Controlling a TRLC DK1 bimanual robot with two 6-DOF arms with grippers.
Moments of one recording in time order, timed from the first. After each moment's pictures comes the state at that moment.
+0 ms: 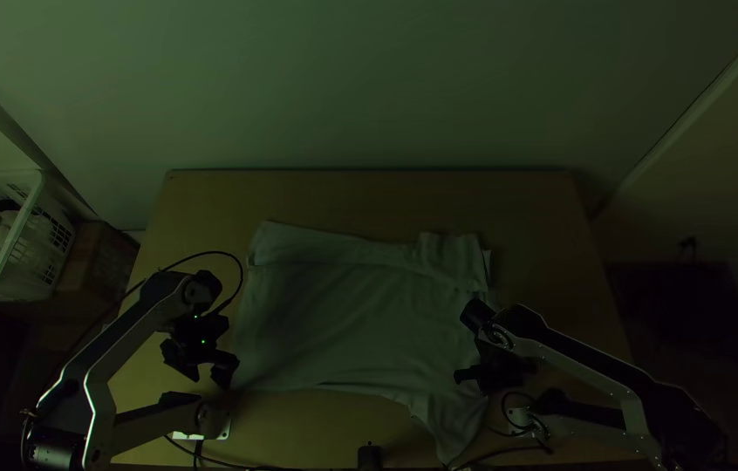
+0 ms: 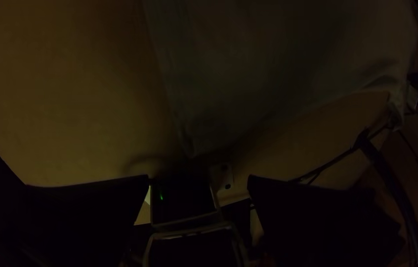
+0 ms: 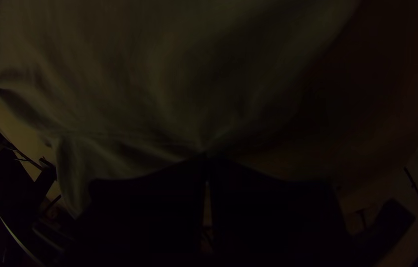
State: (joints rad) left arm -0.10 1.26 0.79 -1.47 0.04 0.20; right arm 0.70 1.28 0.61 -1.13 -0.24 0.49
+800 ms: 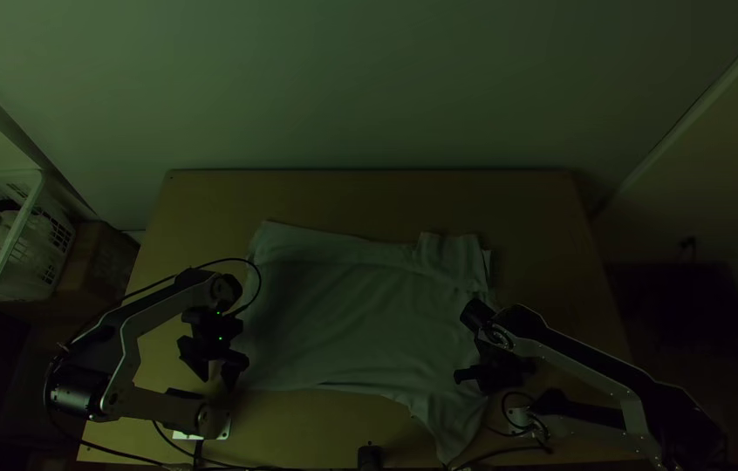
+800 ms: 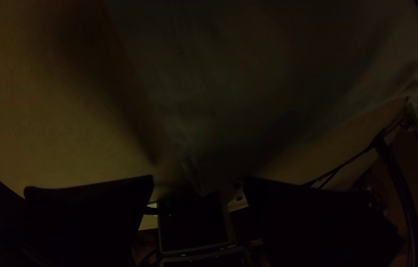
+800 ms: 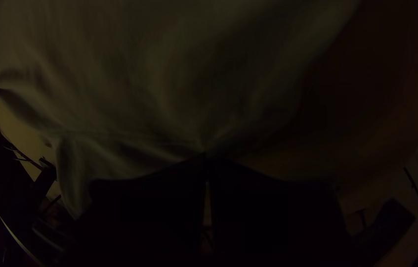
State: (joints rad) left arm -0.16 1.50 0.77 -1.34 0.02 0.20; right arm 0.70 1.28 0.61 -1.12 -0.24 0.49
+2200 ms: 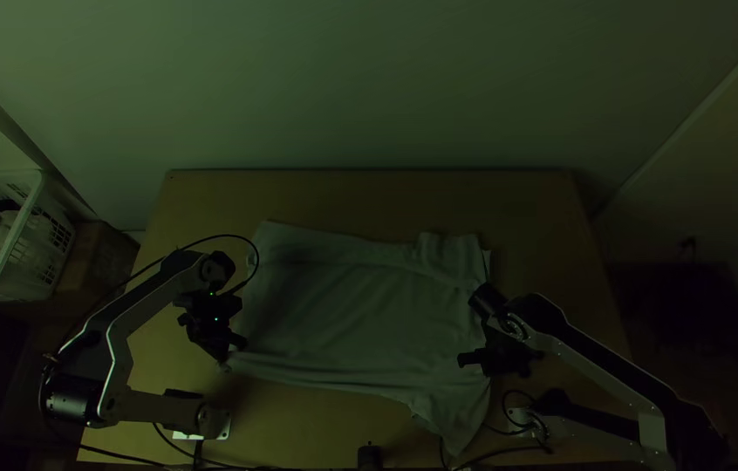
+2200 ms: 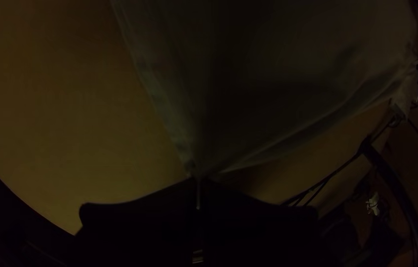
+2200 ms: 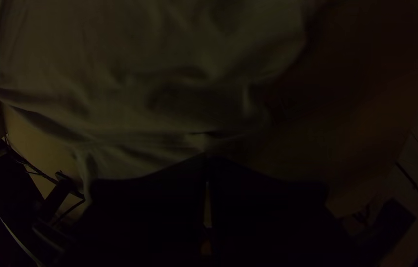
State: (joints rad) left arm -0.12 1.47 0.93 -1.37 0.03 0.30; right arm 0.64 1.20 0.74 -1.22 -0.16 0.49
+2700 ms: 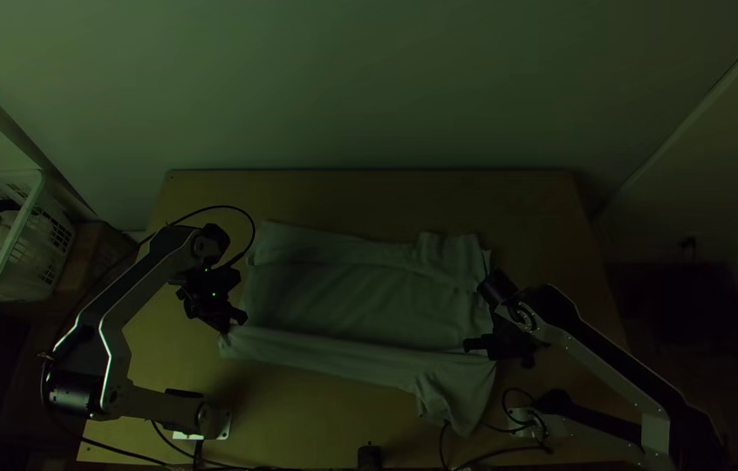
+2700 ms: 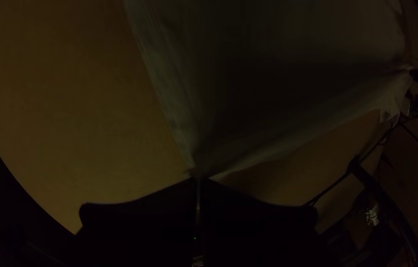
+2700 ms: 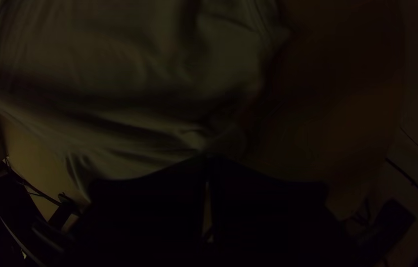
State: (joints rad) left arm -0.10 1.50 1.13 -1.41 0.03 0.31; right arm 0.56 1.19 0.80 -1.22 -0.06 0.47
